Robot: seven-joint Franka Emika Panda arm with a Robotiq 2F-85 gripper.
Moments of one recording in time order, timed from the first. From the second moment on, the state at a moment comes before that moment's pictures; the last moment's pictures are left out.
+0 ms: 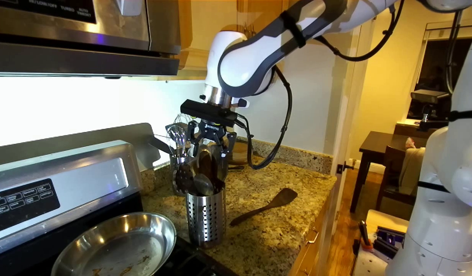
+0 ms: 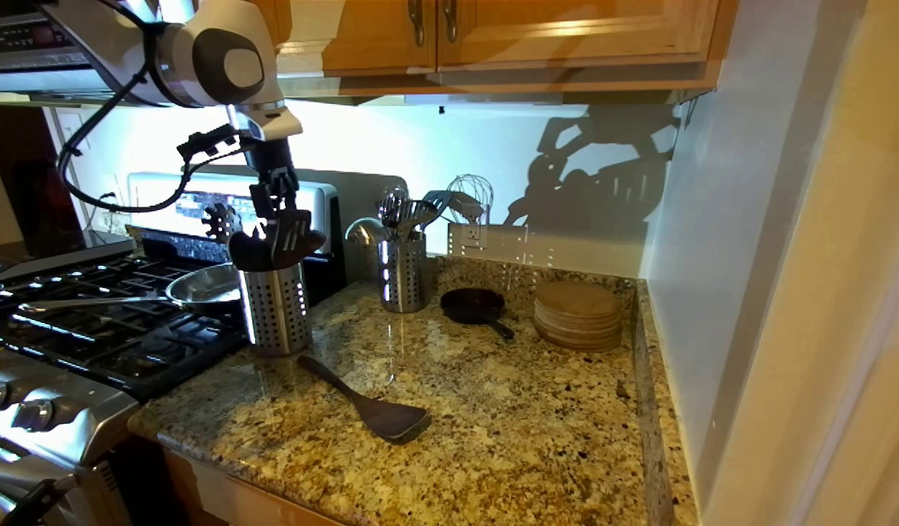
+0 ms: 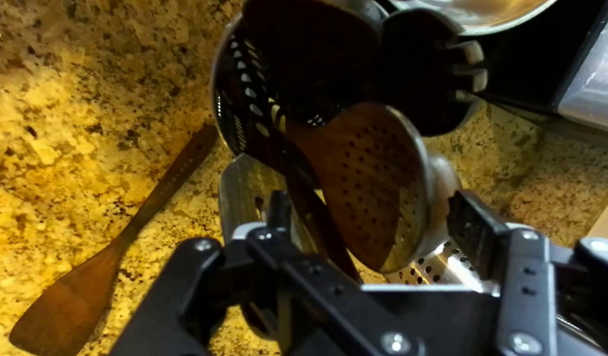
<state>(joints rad) 0.07 -0.03 0.17 -2.23 0.05 2.44 1.37</state>
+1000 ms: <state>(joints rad) 0.07 0.03 0.16 -2.19 0.04 2.47 1.38</state>
